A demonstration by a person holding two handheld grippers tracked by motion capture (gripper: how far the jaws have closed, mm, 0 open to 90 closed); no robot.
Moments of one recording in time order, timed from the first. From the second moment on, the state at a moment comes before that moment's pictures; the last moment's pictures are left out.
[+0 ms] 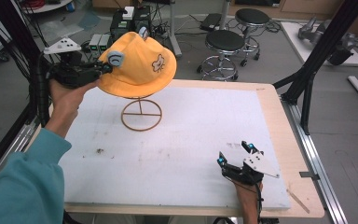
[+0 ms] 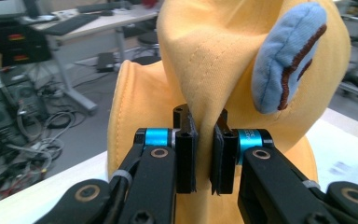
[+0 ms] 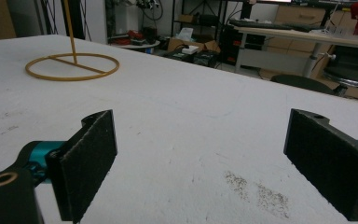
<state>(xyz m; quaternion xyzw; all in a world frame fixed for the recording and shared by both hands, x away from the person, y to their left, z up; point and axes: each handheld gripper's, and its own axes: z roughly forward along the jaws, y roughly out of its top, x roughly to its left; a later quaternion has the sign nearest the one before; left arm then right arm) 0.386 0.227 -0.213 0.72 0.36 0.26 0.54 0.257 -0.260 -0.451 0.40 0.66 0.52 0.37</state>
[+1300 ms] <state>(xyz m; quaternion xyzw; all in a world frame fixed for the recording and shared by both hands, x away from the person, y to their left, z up) 0.372 0.250 -0.255 0.72 0.34 0.29 0.52 0.256 -0.260 -0.451 0.39 0.66 0.52 0.37</state>
